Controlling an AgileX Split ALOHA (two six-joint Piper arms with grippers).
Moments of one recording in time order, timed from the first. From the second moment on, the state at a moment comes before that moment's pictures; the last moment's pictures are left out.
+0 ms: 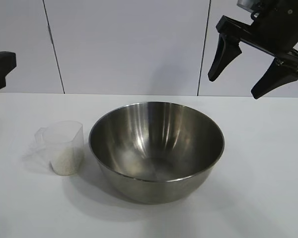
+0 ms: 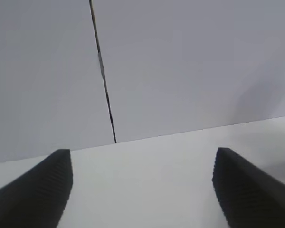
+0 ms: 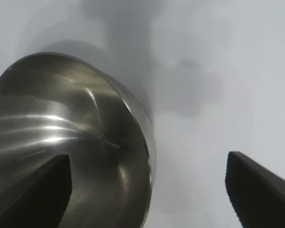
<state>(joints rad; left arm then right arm) -0.39 1.43 -0.20 -0.19 -1.09 0.27 0.10 1.76 -1.35 0.42 0.93 -0.14</state>
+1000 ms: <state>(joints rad) -0.39 1.90 -0.17 -0.12 -1.15 0.23 0.10 1.76 -1.35 0.42 0.93 -0.14</state>
